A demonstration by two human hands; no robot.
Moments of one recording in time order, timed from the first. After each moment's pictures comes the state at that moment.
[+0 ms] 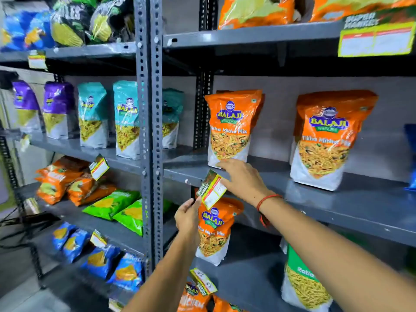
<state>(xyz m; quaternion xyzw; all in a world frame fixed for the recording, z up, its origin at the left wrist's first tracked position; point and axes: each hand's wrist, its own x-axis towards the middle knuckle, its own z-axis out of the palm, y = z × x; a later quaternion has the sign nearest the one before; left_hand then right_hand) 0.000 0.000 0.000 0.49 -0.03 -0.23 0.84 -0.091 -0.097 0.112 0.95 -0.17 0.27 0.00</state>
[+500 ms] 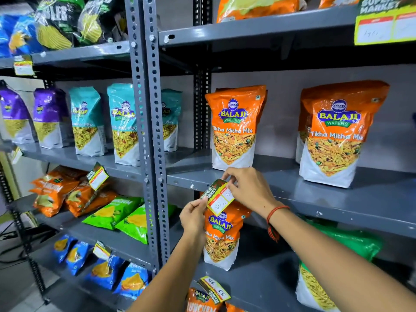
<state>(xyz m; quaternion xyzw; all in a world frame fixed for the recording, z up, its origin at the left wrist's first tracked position) 0.030 -0.008 0.001 0.47 -0.09 -0.26 0.84 -0.073 -0.106 0.089 0.91 -0.21 0.34 -0.07</state>
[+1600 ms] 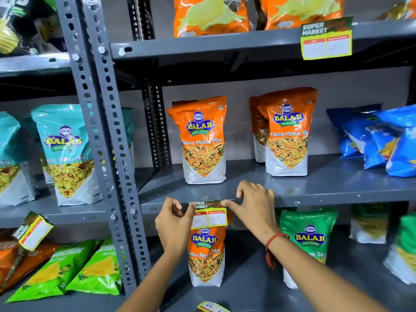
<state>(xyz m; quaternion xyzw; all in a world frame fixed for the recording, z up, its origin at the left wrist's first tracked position) 0.090 -0.011 0.018 0.63 -0.38 0.01 0.68 -0.088 -0.098 0.047 0.77 -0.43 0.47 0.06</state>
